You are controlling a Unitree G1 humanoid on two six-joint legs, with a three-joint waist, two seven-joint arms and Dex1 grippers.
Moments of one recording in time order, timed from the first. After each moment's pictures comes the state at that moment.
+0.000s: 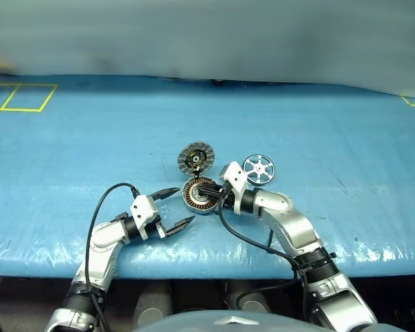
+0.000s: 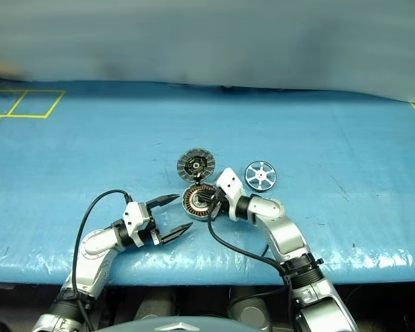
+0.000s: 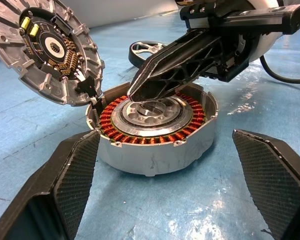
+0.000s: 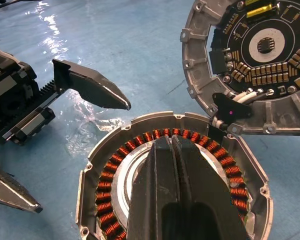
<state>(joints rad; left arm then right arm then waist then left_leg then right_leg) -0.03 0.36 -0.13 0.24 -0.24 -0.39 -0.96 -0.29 -0.27 0.28 0.04 0.20 0.34 0.76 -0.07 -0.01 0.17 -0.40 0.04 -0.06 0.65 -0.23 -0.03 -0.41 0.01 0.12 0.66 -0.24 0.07</state>
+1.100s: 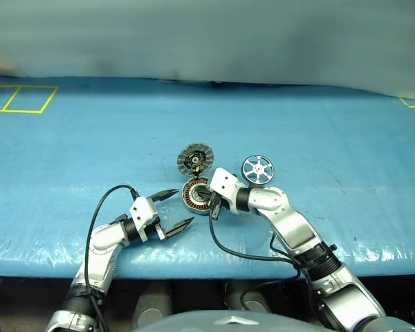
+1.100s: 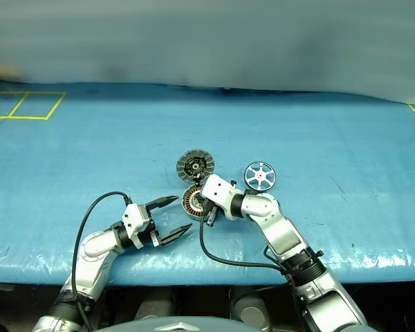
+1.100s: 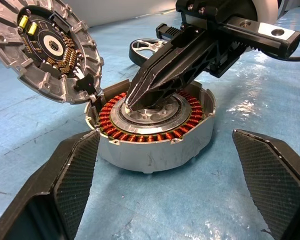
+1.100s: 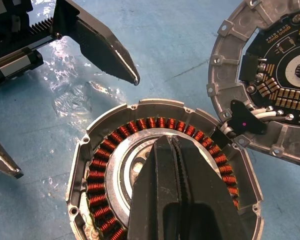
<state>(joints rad) -0.02 0.36 -0.13 0.24 -0.24 -0.40 -0.95 -0.34 -0.35 0.42 -0.02 -0.02 0.31 0.74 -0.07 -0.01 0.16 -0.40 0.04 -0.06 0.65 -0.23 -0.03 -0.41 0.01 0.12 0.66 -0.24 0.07</state>
